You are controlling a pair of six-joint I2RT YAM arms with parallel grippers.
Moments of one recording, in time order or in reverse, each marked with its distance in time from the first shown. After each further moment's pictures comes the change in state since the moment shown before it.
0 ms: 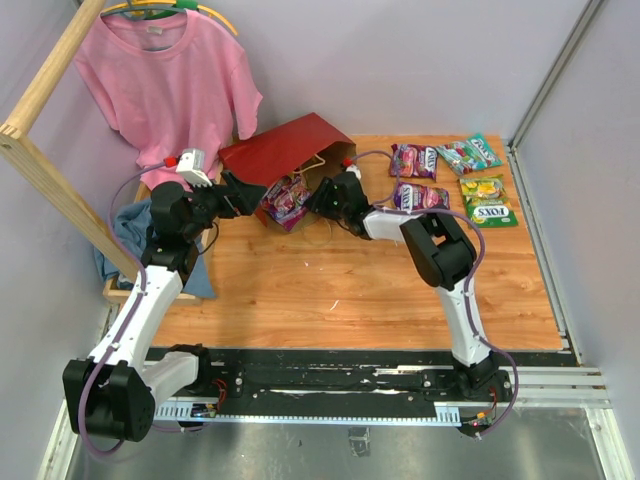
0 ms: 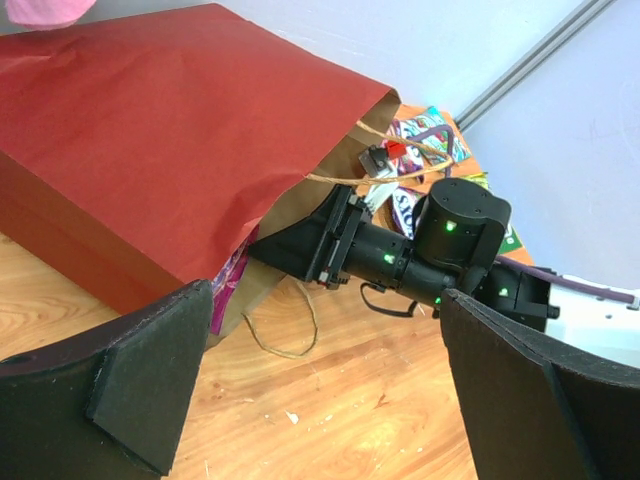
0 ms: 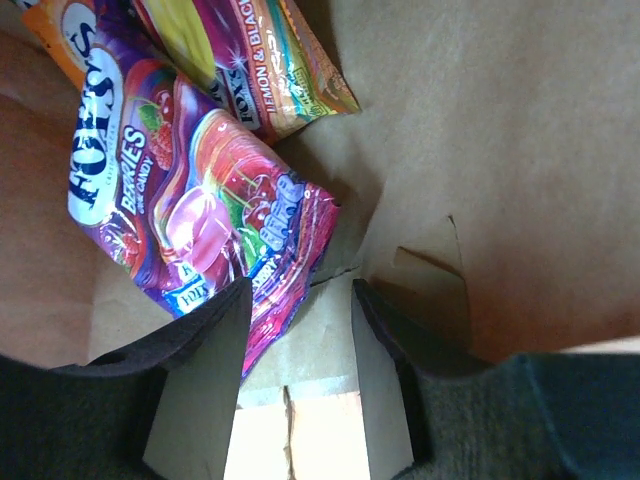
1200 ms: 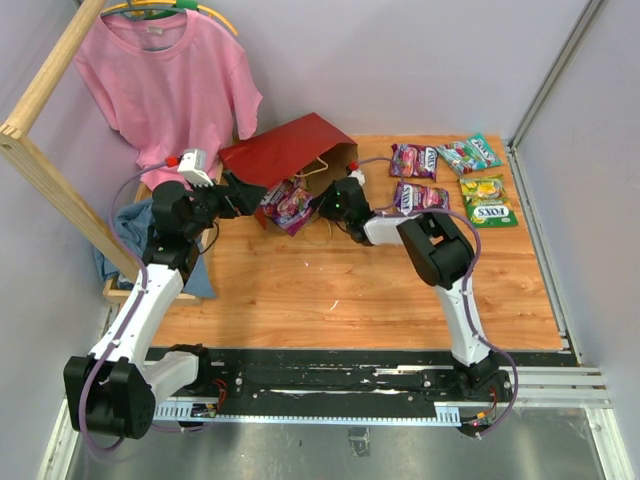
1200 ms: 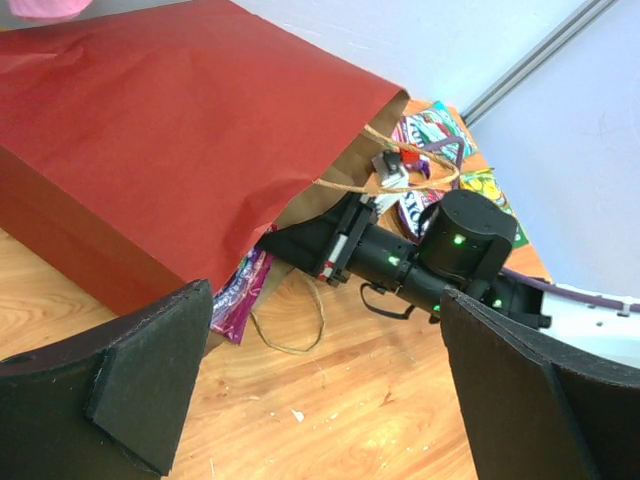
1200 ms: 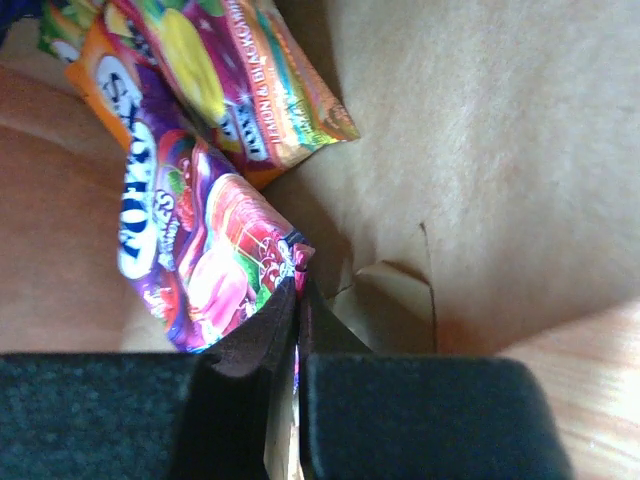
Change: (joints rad) left arm 0.000 0.014 0.000 0.000 -0.001 0.011; right arm 0.000 0.050 -0.031 0.156 0.045 0.081
